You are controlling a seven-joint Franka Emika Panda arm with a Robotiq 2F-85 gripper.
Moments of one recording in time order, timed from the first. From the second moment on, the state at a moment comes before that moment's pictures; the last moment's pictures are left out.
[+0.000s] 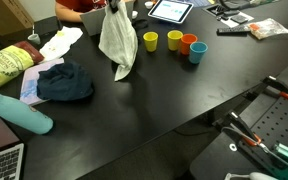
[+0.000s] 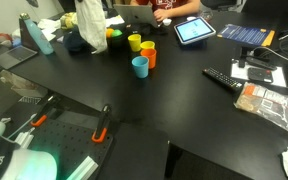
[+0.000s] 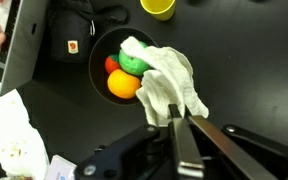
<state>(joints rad) 0.33 0.39 0.13 -1.77 -0.53 2.28 -0.92</state>
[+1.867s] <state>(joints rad) 0.16 0.57 0.18 -1.90 -0.41 2.30 -1.33</state>
